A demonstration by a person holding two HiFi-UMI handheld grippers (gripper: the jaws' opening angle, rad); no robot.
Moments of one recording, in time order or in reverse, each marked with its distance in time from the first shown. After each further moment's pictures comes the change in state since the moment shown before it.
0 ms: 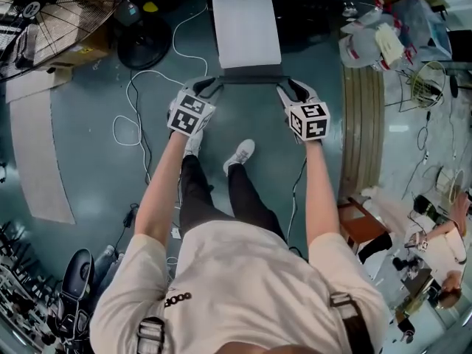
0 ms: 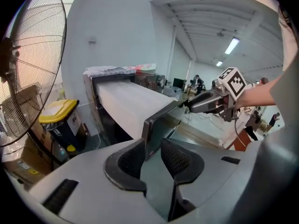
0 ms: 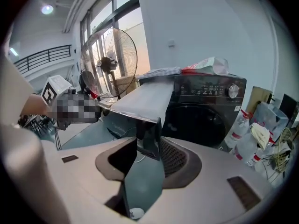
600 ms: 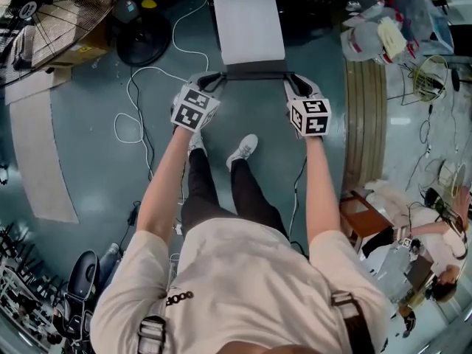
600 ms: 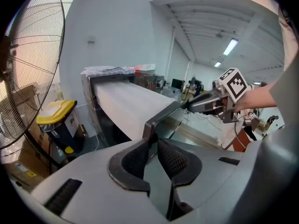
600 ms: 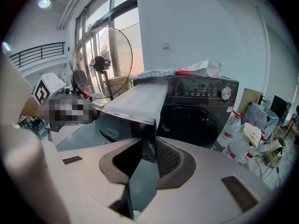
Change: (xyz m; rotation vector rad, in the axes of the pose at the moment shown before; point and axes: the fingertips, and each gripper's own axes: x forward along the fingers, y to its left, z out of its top) left arm 0.007 0.003 0.003 0.005 -0.005 -0.015; right arm 0.003 -0.007 0.002 0.016 -0.010 -0.097
